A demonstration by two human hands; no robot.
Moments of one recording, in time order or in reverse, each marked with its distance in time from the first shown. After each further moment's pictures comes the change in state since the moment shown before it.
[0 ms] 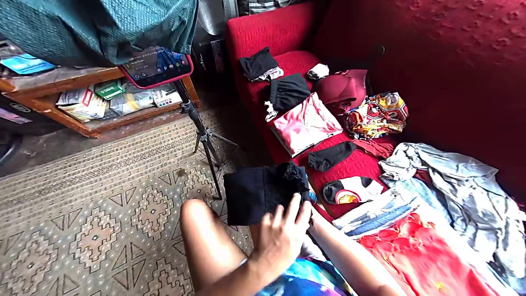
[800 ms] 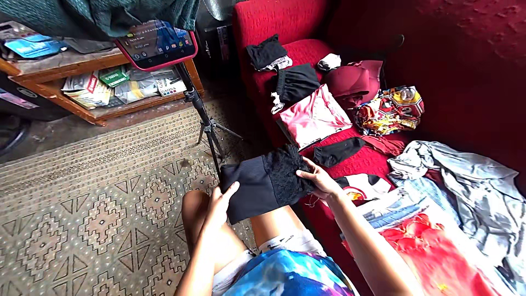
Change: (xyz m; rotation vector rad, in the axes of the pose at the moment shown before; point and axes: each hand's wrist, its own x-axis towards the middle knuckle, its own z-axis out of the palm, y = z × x) left_hand -0.030 -0.146 0.031 -1.230 0.158 -1.031; right_hand 0.102 -0.001 -0.074 0.019 -0.164 -0.307
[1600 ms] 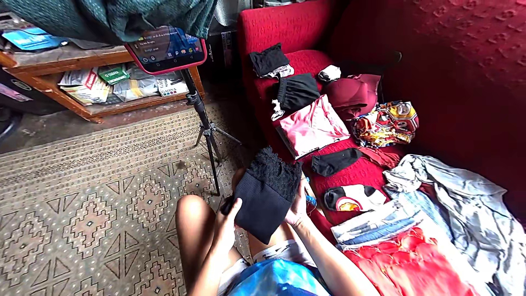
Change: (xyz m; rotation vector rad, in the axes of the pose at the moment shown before) left_hand -0.029 -0.041 0.017 -0.179 0.090 -0.100; right_hand -0.007 0.064 0.070 1.014 -0.180 -0.033
